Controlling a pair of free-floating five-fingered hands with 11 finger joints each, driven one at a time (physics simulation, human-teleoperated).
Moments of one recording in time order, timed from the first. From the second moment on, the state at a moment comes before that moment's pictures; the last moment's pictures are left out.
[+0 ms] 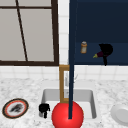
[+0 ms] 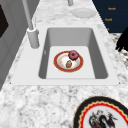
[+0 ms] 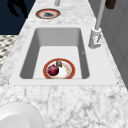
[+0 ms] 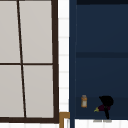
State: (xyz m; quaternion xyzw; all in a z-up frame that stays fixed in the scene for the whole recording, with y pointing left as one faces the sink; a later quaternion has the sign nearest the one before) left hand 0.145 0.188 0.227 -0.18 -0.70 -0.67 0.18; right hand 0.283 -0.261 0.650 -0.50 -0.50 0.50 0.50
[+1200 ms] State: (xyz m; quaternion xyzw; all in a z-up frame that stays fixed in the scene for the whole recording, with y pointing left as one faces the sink) left hand 0.145 0.188 0.227 -0.18 -0.70 -0.67 0.18; right hand 0.337 -0.264 0.618 -0.50 -0.50 0.50 0.50
